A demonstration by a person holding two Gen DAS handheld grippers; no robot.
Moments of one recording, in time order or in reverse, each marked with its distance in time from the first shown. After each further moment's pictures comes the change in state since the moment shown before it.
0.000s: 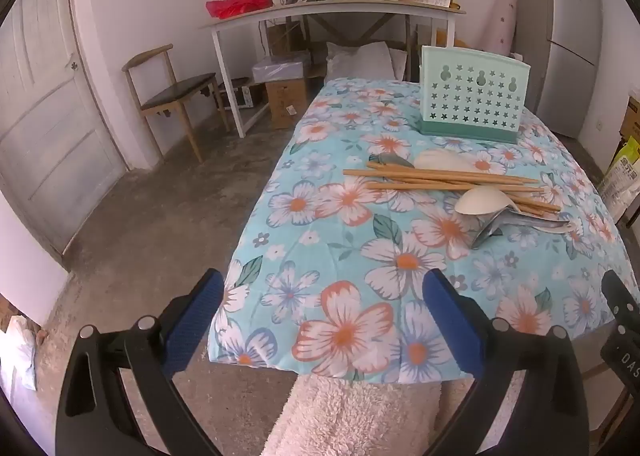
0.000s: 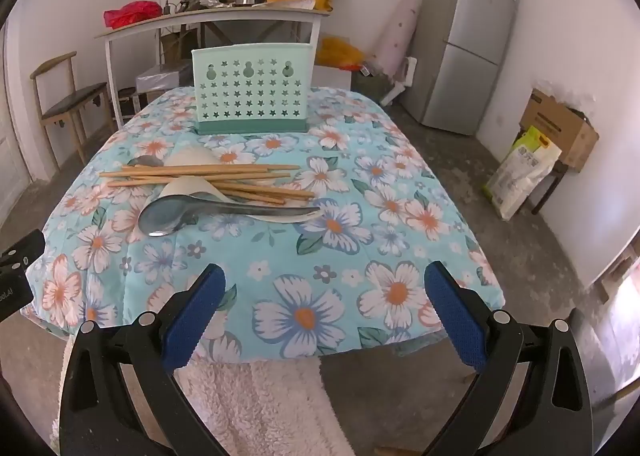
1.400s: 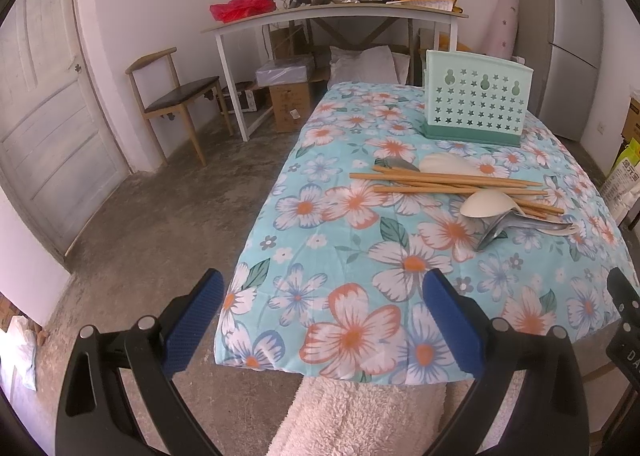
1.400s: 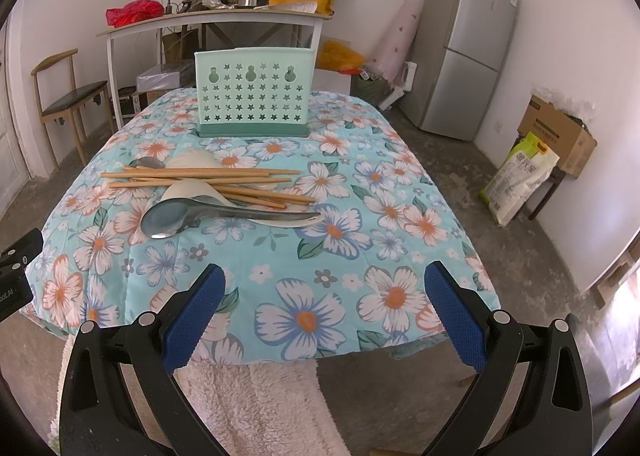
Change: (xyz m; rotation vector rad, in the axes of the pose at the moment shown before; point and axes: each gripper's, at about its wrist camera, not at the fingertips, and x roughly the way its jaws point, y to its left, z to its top) left arm -0.001 0.010 0.003 -0.002 -0.006 -0.001; right arm -0.003 0.004 0.002 -0.005 -0.008 -0.006
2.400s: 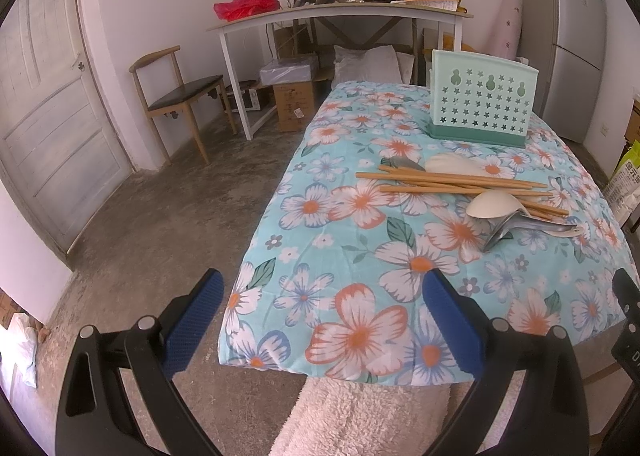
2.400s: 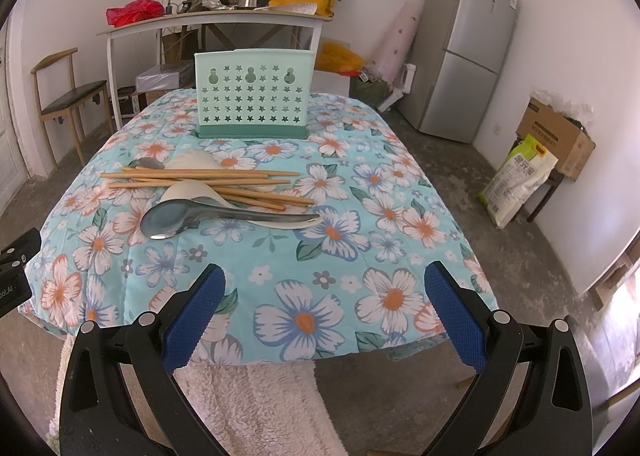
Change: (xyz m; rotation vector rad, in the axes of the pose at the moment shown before) left arm 0.002 0.008 -0.001 -0.003 -0.001 0.010; right arm -0.008 0.002 0.006 0.001 0.000 -0.001
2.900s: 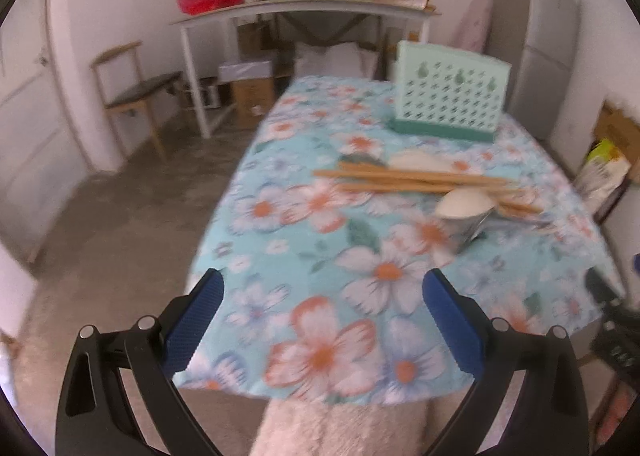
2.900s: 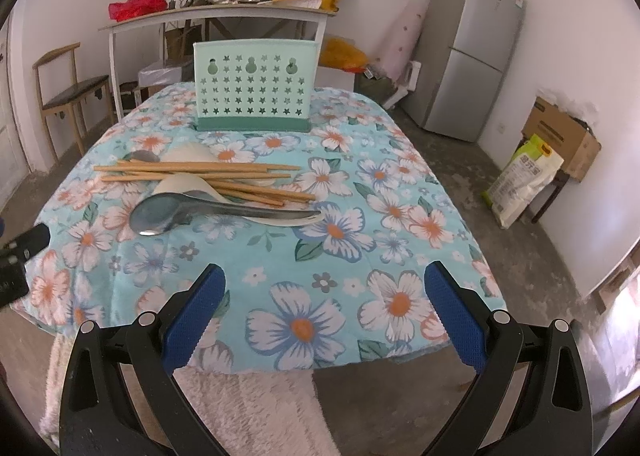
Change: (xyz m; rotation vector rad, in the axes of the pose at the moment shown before) left arm 0.025 -0.010 0.004 0.009 -0.018 -0.203; right arm 0.033 -0.003 -0.010 -0.025 0.004 0.021
